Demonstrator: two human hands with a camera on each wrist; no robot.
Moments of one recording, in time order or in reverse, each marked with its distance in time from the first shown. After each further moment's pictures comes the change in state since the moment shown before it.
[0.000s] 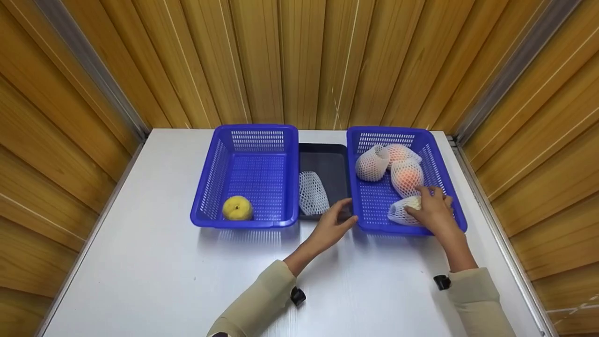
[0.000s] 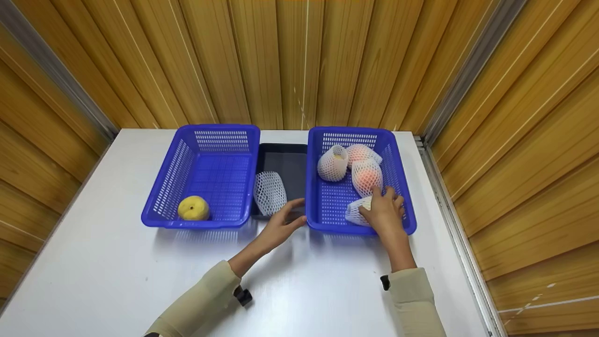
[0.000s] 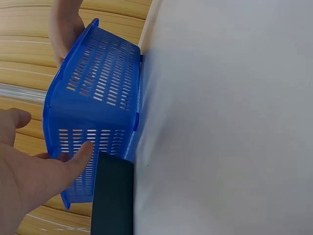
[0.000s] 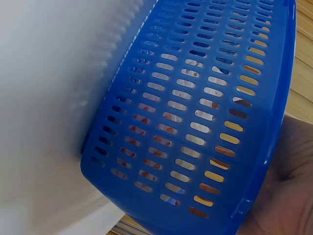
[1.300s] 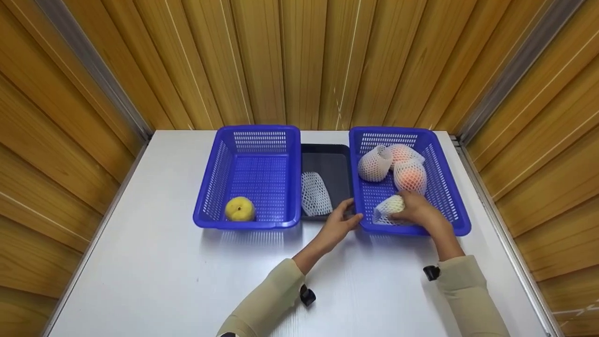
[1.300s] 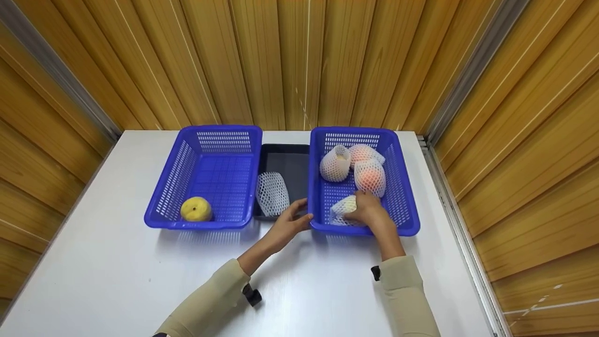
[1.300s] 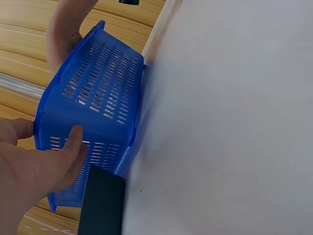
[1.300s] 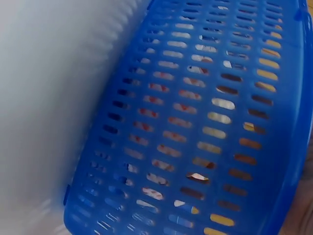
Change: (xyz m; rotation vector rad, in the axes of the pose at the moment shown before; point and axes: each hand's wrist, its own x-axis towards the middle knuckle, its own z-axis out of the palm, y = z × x) left_hand 0.012 -0.005 0.013 -0.342 0.002 -0.162; right_hand 0.025 -0.023 0.015 -0.012 -0.251 -0.153
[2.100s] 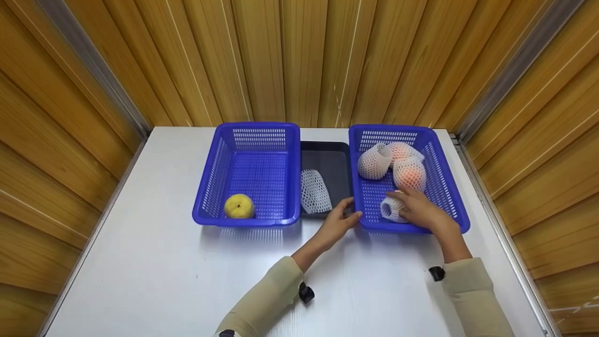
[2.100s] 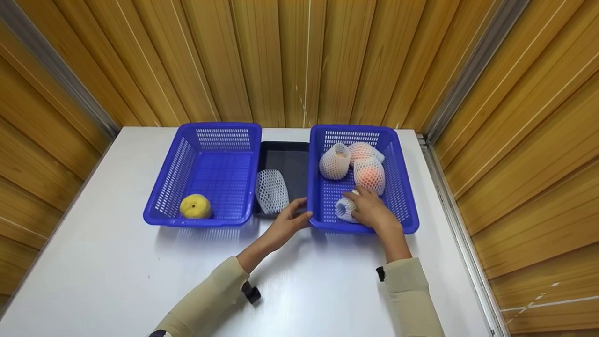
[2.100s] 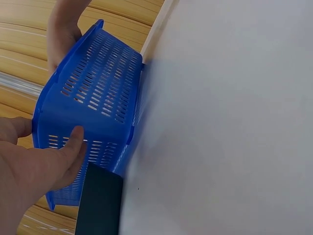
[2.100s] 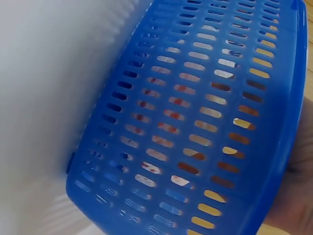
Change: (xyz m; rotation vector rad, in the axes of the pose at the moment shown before) left_hand -0.003 0.002 0.000 0.018 -0.013 -0.011; right_hand -0.014 0.005 -0.003 -0.121 0.048 -0.237
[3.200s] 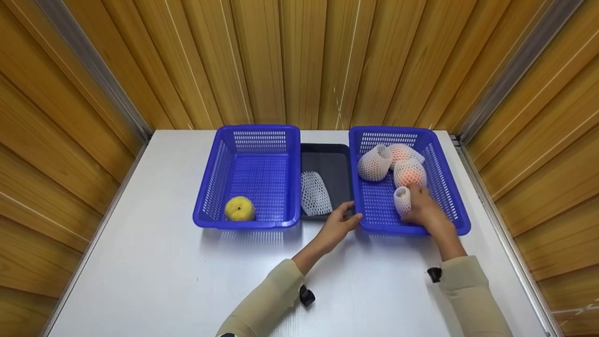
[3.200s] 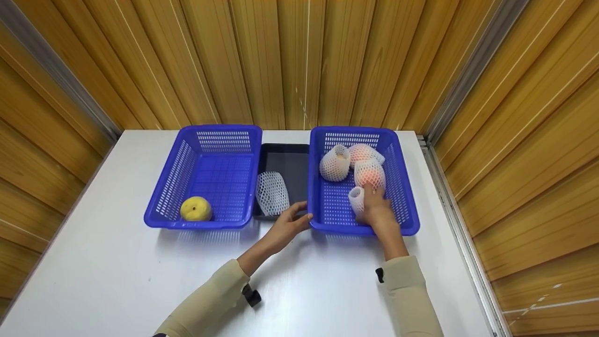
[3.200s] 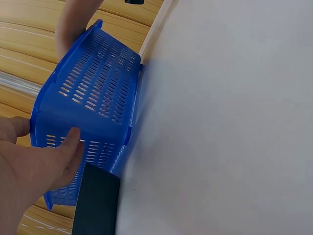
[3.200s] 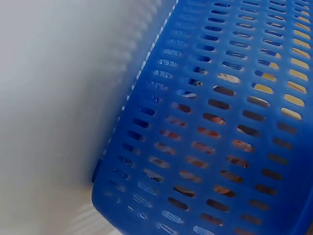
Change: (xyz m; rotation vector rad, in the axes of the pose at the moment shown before) left_hand 0.002 -0.004 0.000 0.011 0.020 -0.021; right_hand 0.008 0.017 0.010 0.124 0.097 0.323
